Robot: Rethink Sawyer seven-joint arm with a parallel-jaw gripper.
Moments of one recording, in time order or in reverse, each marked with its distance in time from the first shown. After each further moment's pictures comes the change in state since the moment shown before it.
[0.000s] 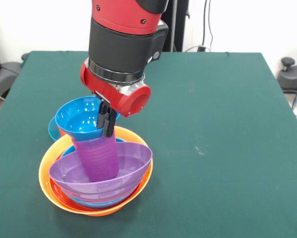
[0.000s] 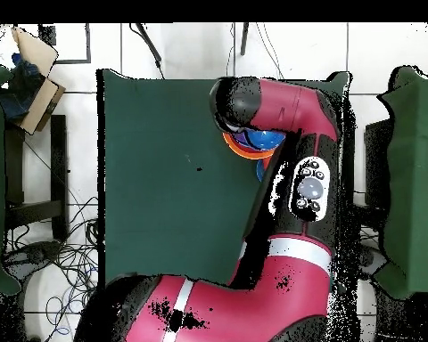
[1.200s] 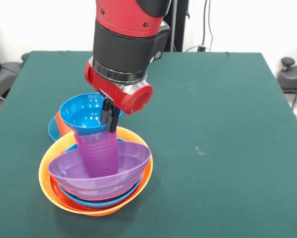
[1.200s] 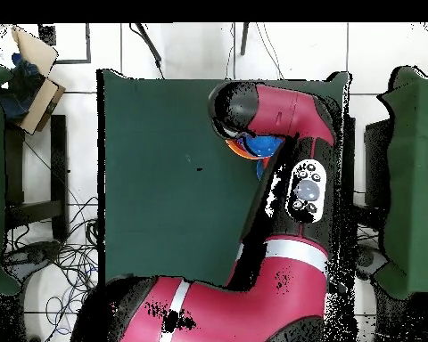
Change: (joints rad) arm 0.009 -0.003 -0.010 0.035 0.000 0.002 0.000
